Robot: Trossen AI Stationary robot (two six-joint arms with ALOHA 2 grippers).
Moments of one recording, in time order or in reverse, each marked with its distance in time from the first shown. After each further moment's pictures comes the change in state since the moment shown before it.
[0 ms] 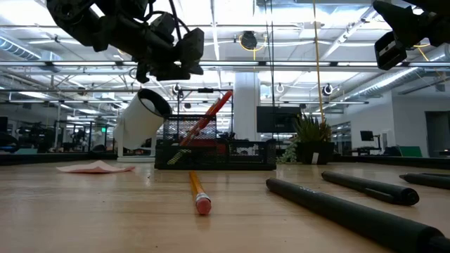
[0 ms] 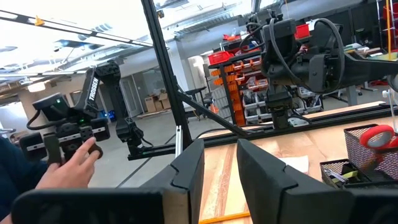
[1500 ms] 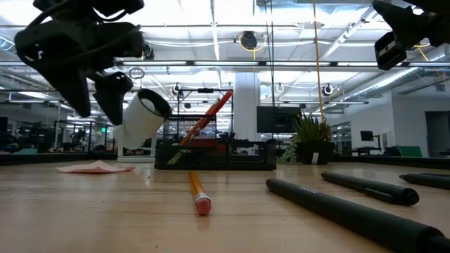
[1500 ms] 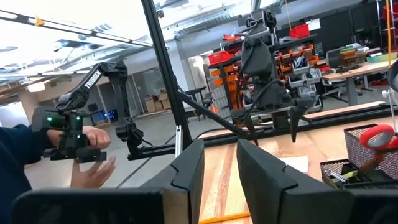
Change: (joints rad) left arm -0.161 -0.179 0.123 -1.294 0.890 0.129; right arm 0.000 0.001 0.000 0.000 0.000 0.000
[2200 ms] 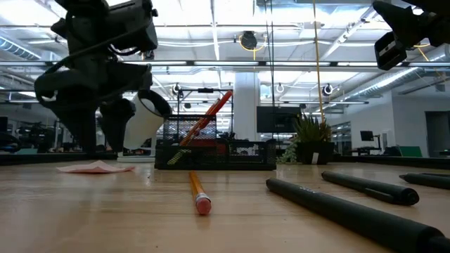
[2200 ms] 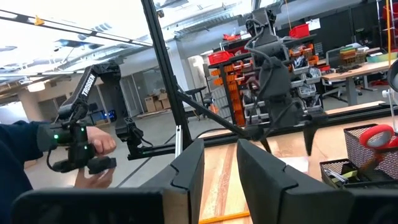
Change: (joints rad) left arm 0.077 0.150 -0.019 0.009 -0.007 0.042; right arm 0.000 0.000 0.000 0.000 0.000 0.000
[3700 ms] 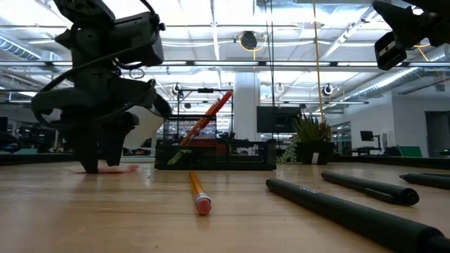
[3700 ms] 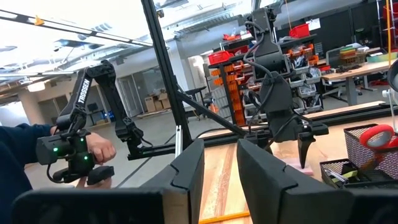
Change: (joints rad) left arm -0.001 0.129 0.001 0.096 0.006 0.012; right arm 0.000 0.000 0.000 0.000 0.000 0.000
